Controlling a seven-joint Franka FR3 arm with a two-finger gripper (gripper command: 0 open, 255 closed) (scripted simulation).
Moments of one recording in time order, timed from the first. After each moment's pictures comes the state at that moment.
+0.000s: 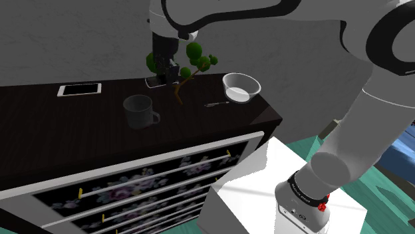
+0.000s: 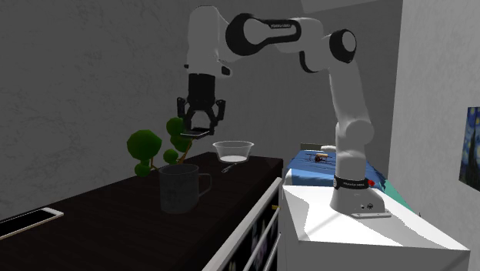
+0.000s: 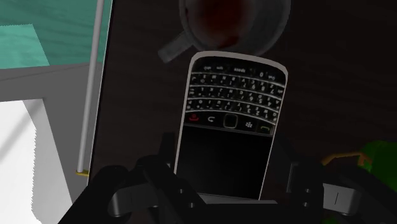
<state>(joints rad) -0.19 0.20 0.73 -1.68 -0.15 1.89 2.23</state>
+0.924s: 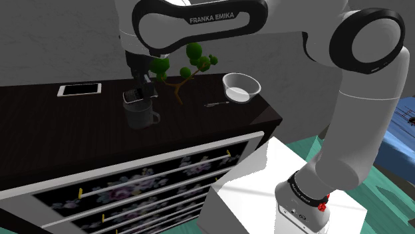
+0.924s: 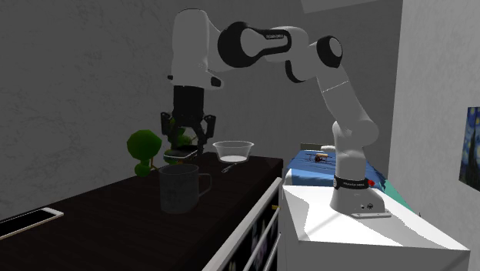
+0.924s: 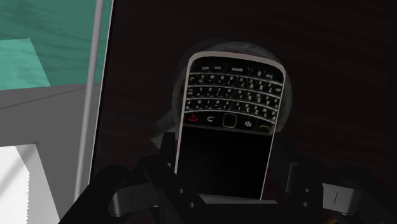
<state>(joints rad) -0.02 0.42 0.73 -1.54 -0.31 1.90 2.41</state>
